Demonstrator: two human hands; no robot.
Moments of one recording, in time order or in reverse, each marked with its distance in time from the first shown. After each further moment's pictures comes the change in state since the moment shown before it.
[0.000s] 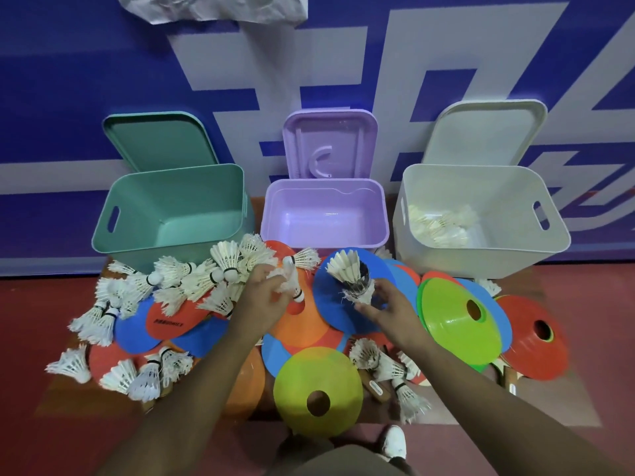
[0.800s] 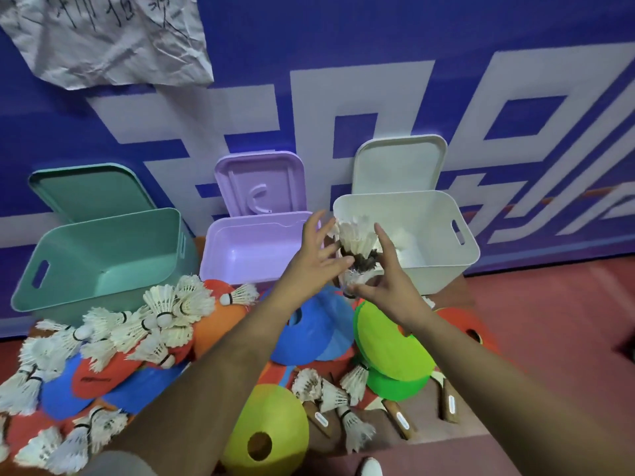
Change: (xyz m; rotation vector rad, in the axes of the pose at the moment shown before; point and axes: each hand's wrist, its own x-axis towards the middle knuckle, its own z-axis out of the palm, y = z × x) left_hand 0.076 0.232 0.060 -0.880 -0.345 0.093; right_hand 0.004 -0.035 -0.149 0.288 0.051 -0.238
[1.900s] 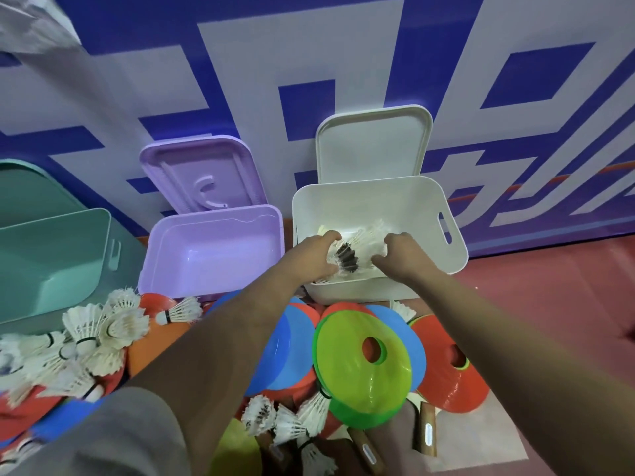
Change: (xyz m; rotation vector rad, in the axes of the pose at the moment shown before) left_hand 0.146 -0.093 0.046 1.089 -0.269 -0.208; right_hand 0.120 0.093 -0.121 -0.868 -0.056 0.413
